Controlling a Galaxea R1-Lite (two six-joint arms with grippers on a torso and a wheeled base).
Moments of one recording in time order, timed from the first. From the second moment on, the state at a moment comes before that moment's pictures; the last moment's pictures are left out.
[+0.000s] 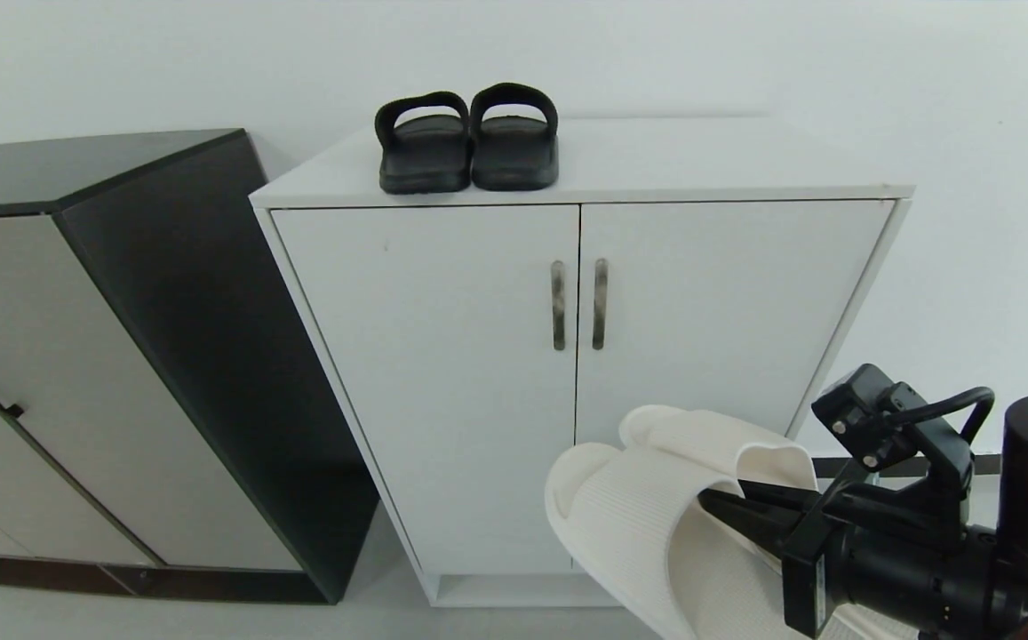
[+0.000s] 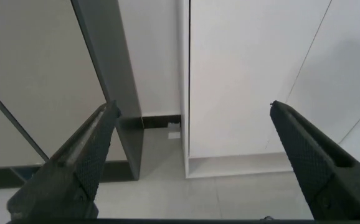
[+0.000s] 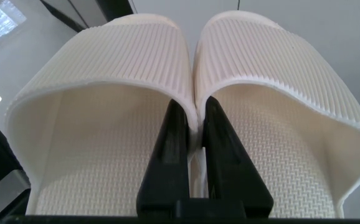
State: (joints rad) left arm 0.00 0.00 0.00 0.00 -0.01 0.03; right arm 0.85 1.40 -0.51 -0.60 -0.10 0.11
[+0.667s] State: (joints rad) left arm 0.00 0.13 -0.09 0.00 -0.07 0.07; right arm 0.85 1.40 -0.50 -0.60 -0.09 0.08
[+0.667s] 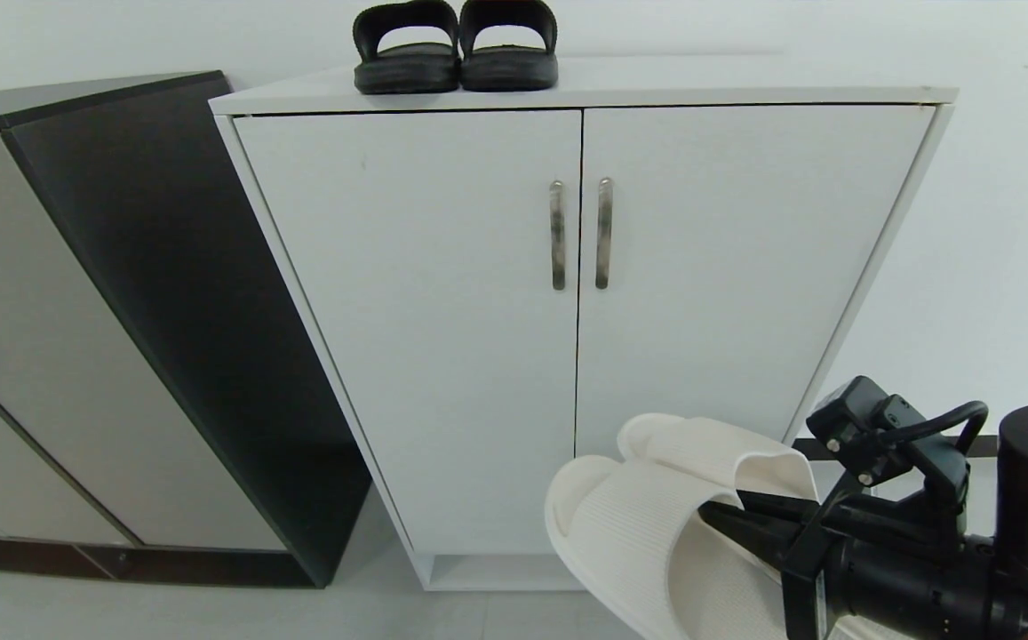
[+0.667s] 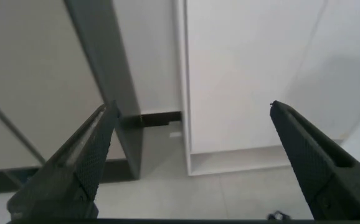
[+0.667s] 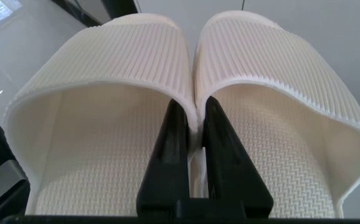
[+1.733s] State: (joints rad) left arm -0.40 0.97 -0.49 -0.29 -0.34 0.03; right arm 0.85 1.42 -0.49 -0.62 -0.09 0.06
